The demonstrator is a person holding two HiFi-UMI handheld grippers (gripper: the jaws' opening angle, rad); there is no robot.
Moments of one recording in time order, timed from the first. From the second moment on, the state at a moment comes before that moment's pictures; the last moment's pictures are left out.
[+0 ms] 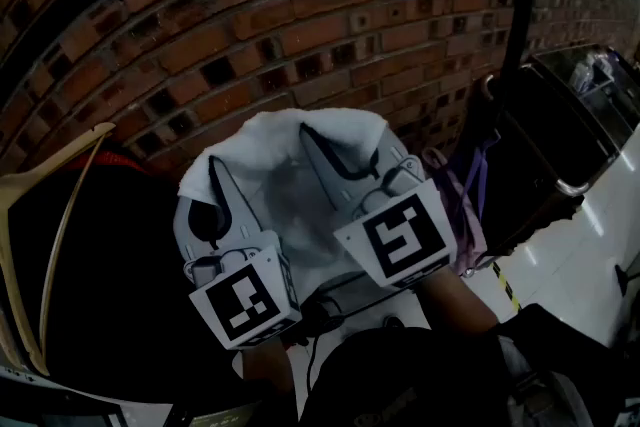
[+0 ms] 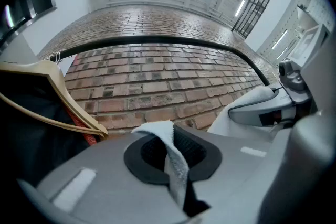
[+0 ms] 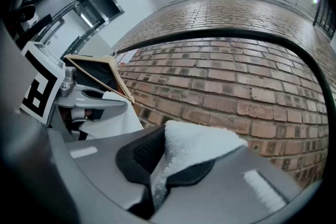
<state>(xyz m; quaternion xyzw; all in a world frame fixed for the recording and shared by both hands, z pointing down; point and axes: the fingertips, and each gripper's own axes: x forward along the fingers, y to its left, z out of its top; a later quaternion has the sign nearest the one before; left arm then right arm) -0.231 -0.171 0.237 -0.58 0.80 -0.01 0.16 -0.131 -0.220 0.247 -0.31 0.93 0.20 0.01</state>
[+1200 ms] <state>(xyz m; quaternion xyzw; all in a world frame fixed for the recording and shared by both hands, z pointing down) -0.222 -0.127 0.098 -0.57 0.76 0.03 0.31 -0.111 -0.176 0.110 -0.33 0.88 0.32 0.10</state>
